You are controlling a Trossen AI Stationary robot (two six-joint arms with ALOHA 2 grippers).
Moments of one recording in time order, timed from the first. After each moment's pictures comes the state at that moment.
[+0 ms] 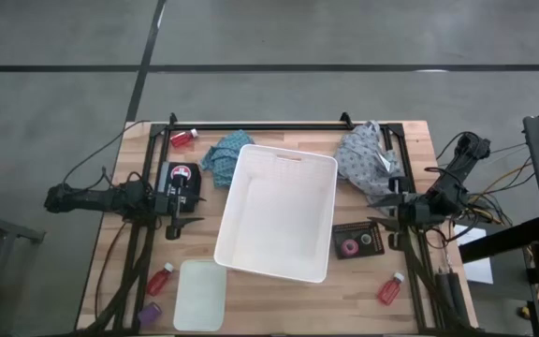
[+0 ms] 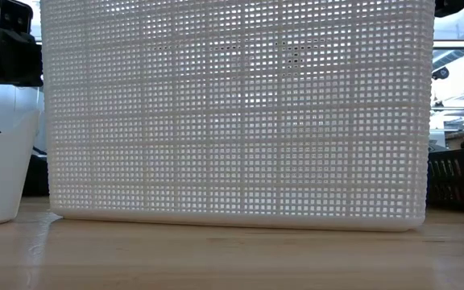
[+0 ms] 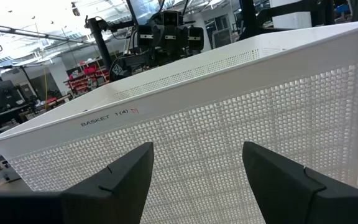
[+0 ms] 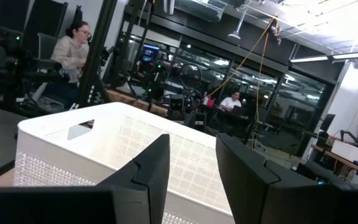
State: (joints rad) left arm -0.10 0.00 0.00 0.02 0.02 0.31; right arm 0.86 0.32 0.22 0.37 0.81 -0.50
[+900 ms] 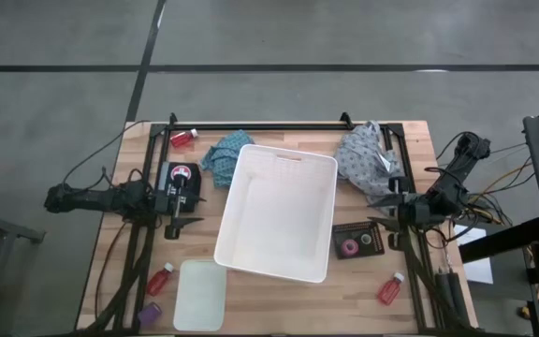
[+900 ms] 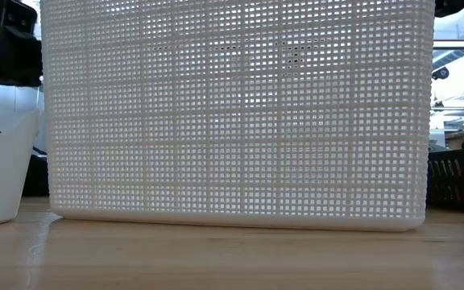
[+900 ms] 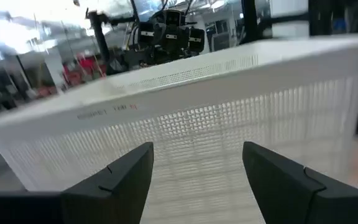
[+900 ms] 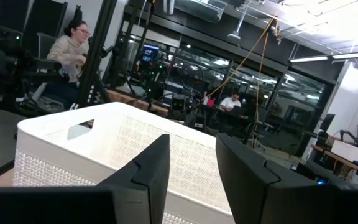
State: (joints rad) left arm -0.10 0.00 0.00 0.02 0.02 0.19; right arm 0.86 0.32 0.22 0.37 0.81 -0.50
